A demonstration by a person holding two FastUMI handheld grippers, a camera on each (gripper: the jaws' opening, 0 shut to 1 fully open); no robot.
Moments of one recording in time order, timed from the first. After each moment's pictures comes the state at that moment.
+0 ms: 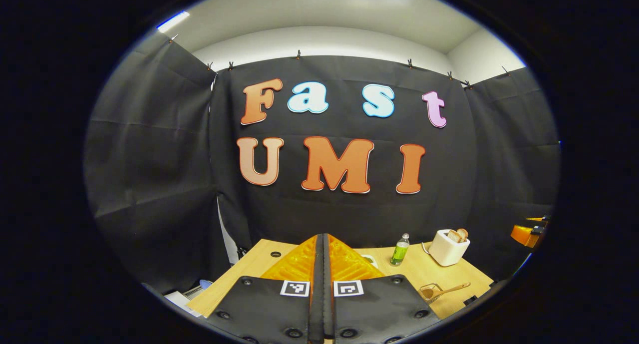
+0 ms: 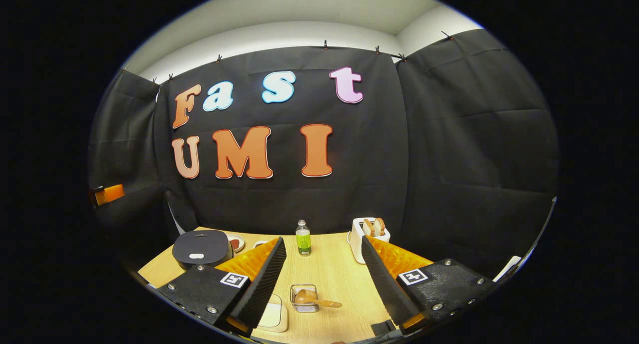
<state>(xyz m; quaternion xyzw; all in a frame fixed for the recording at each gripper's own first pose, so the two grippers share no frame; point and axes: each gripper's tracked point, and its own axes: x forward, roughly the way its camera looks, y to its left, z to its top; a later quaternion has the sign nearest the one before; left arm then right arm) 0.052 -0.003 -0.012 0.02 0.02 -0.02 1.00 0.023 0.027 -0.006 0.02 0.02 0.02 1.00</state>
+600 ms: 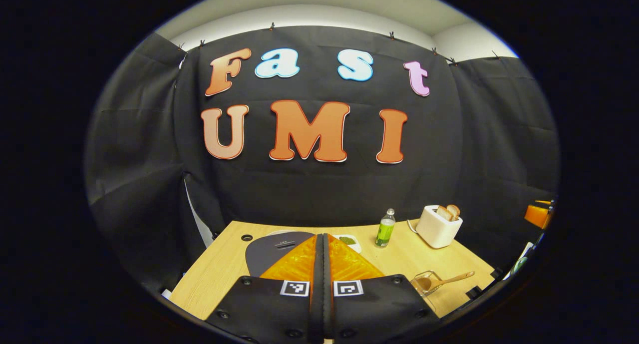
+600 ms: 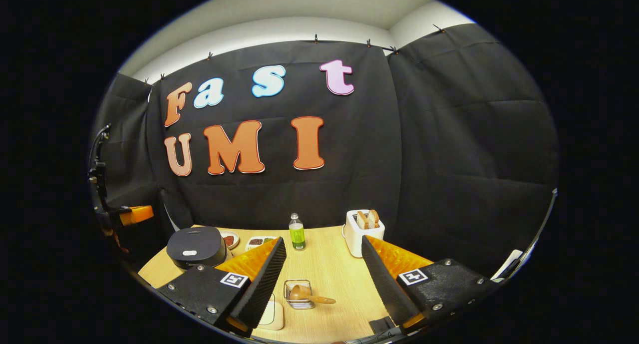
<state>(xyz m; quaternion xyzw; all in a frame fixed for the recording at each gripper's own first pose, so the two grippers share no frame) 0.134 -0.052 -0.104 0.03 0.11 -0.08 0.99 0.025 0.007 -0.026 0.03 0.05 0.01 1.00</state>
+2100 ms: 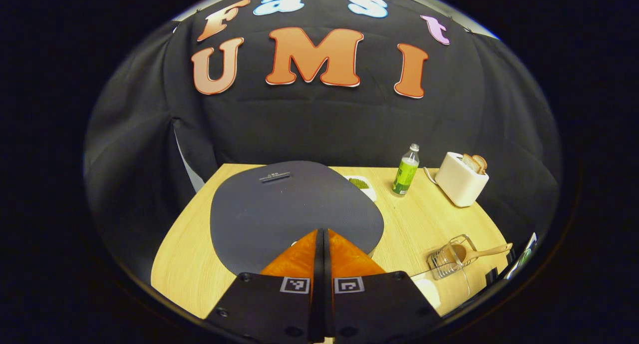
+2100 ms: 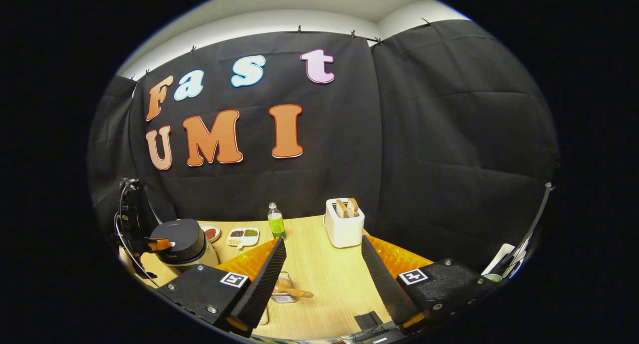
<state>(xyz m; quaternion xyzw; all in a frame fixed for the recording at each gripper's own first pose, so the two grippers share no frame) 0.183 -0.039 -0.235 0.03 0.24 -0.06 0.97 0.027 -0.030 -0.044 0.03 0.07 -0.04 1.00</state>
